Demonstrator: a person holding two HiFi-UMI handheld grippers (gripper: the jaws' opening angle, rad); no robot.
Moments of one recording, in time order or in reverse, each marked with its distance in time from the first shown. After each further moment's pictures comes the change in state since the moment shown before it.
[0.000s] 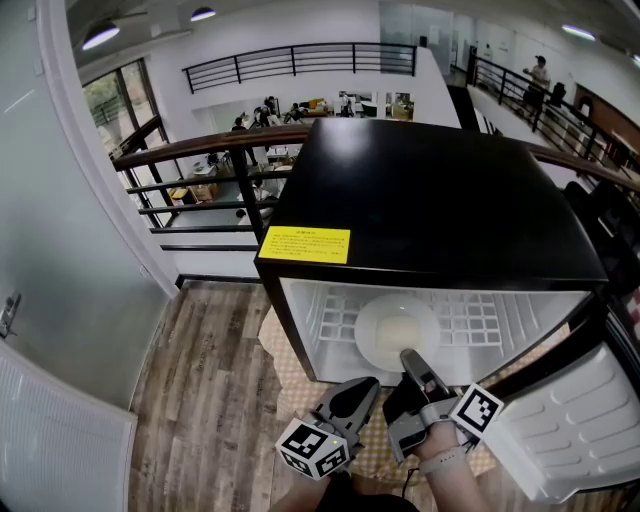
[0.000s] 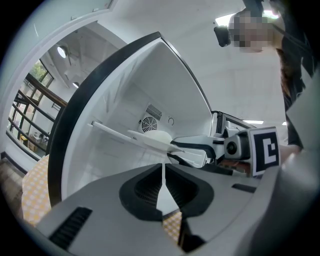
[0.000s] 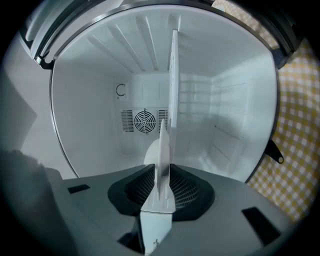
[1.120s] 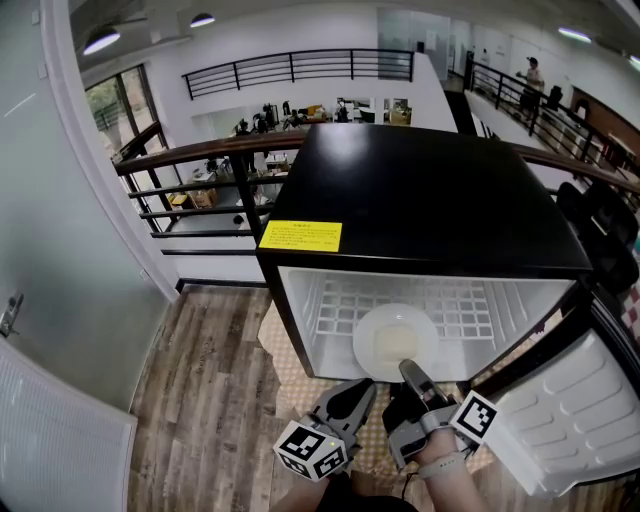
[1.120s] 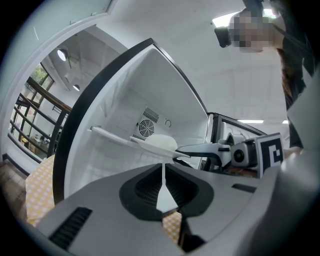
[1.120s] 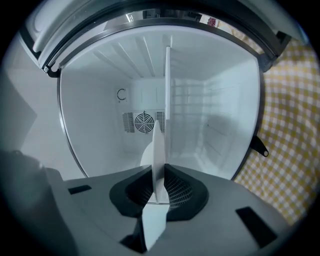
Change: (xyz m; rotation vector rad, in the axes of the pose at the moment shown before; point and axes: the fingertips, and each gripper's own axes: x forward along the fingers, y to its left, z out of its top) left arm -0.009 -0.012 0.002 0.013 -0.018 0.012; right arm -0.027 -0.005 -0.006 0.034 0.006 -0.003
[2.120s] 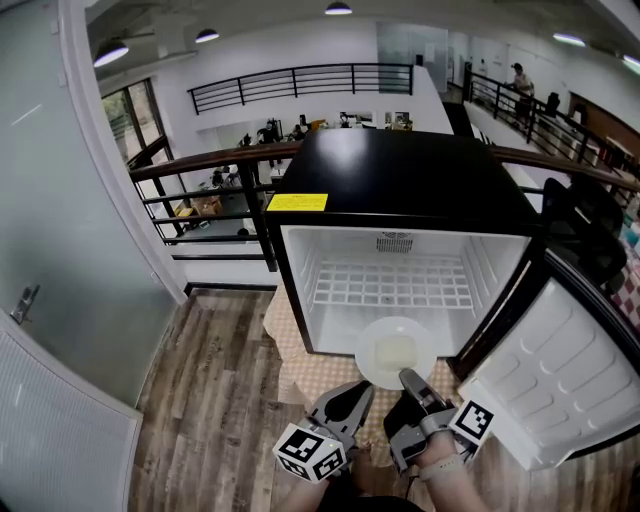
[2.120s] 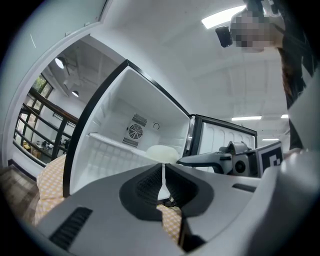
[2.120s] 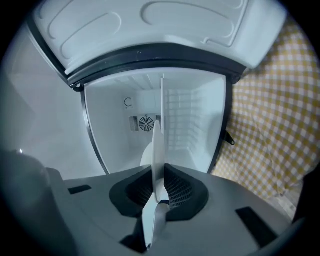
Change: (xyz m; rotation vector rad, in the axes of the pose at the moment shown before) left arm -0.053 -0.074 -0.009 0.049 -0.018 0.018; right arm -0.094 -0.003 -0.025 0.038 0.004 -0.009
